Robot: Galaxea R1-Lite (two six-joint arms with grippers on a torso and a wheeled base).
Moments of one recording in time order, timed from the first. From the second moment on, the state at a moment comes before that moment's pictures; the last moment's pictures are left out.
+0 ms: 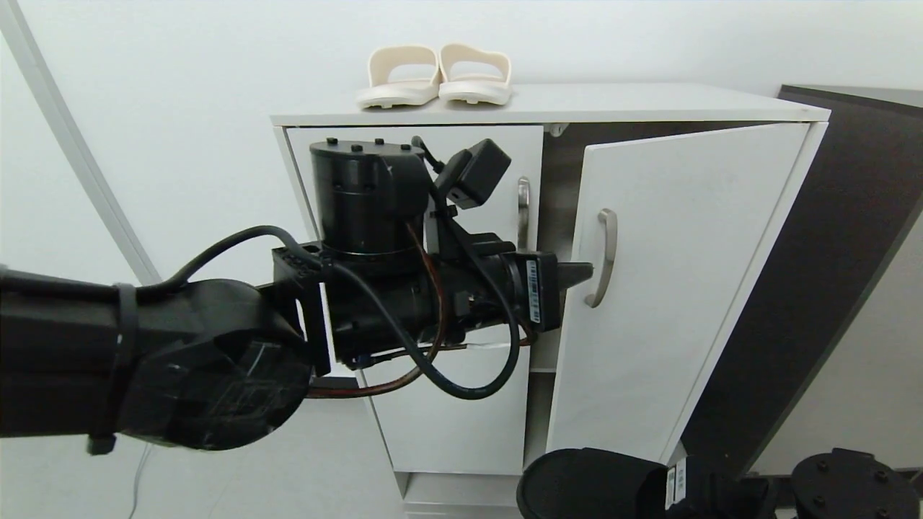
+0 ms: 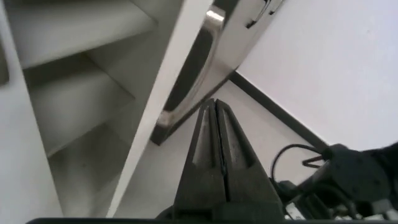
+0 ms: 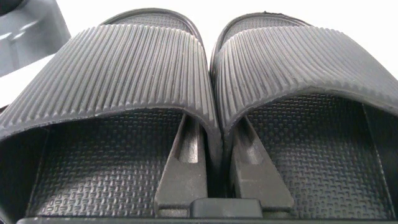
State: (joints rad) left arm -0.77 1.73 -1.11 -0.54 -0.31 -0.33; right arm 0.88 1.66 -0.11 -1.12 0.23 -0.05
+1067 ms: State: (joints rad) left arm -0.68 1.98 -1.38 -0.58 -0.34 -0.40; right arm 0.92 1.67 -0.09 -1.13 0.23 -0.05
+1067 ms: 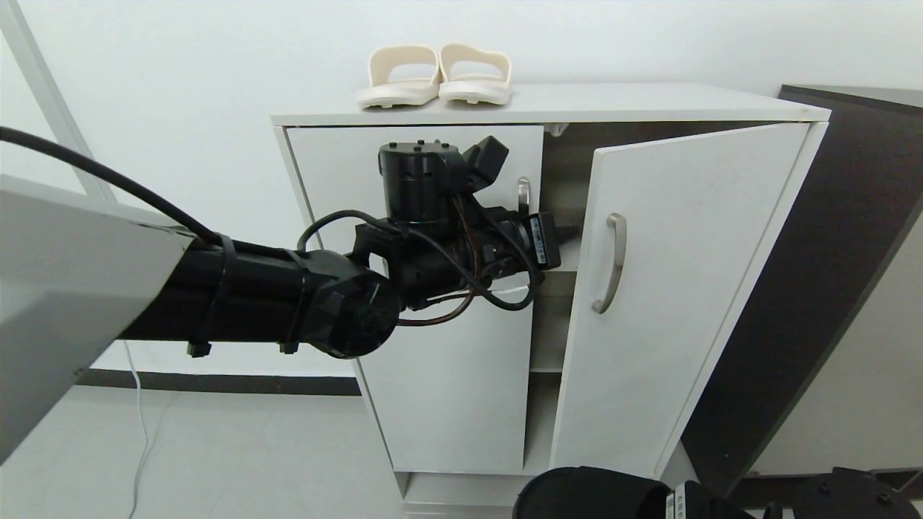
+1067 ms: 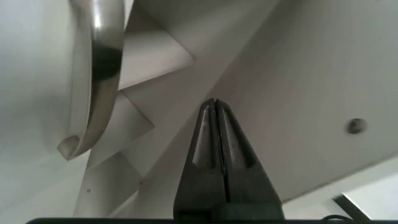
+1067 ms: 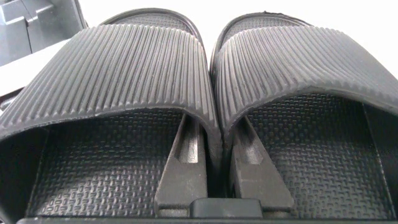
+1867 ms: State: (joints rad) left arm -0.84 1.94 -1.26 -0.72 -0.33 -0.43; right arm 0.98 1.68 -0.07 -1.15 0.22 -0.06
